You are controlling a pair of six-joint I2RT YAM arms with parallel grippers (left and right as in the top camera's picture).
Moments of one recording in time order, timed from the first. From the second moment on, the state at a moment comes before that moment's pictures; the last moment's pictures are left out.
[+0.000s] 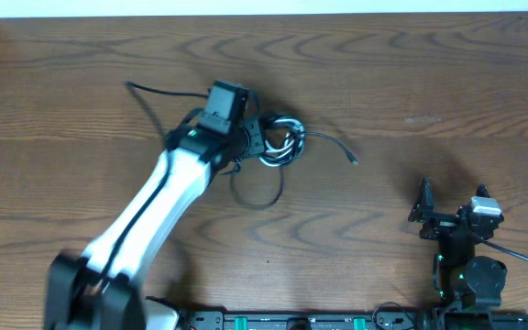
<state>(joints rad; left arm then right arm) -0.39 1.54 1.14 -0.58 0.14 -0.58 -0.02 0.01 0.01 -0.06 0.09 0.10</state>
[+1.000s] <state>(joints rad) -0.43 1.35 1.14 -0.60 0.34 -0.39 -0.02 0.01 0.01 0.12 -0.46 1.04</state>
